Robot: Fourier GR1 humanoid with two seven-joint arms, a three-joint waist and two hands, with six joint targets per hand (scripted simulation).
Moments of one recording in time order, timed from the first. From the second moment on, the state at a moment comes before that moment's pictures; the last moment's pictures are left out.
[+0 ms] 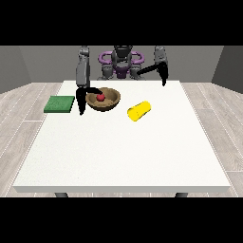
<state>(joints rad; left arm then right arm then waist) -0.61 0.03 0.01 -1.22 -0.30 0.12 -0.17 -0.59 -0.17 -0.32 -0.55 -0.26 0.14 -0.49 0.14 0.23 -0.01</state>
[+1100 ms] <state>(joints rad) -0.54 0.12 0.11 -1.17 -0.22 0.04 -0.21 -0.66 -0.16 -0.20 -0.49 -0.14 -0.14 -0.19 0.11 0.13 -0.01</state>
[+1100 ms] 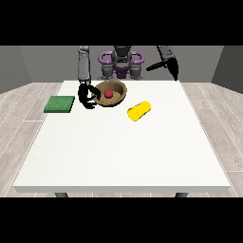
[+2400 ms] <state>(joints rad) -0.52 0.10 0.12 -1.13 -0.25 0.18 -0.36 -0.66 -0.54 -0.37 -0.54 -0.31 0.23 0.00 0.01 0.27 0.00</state>
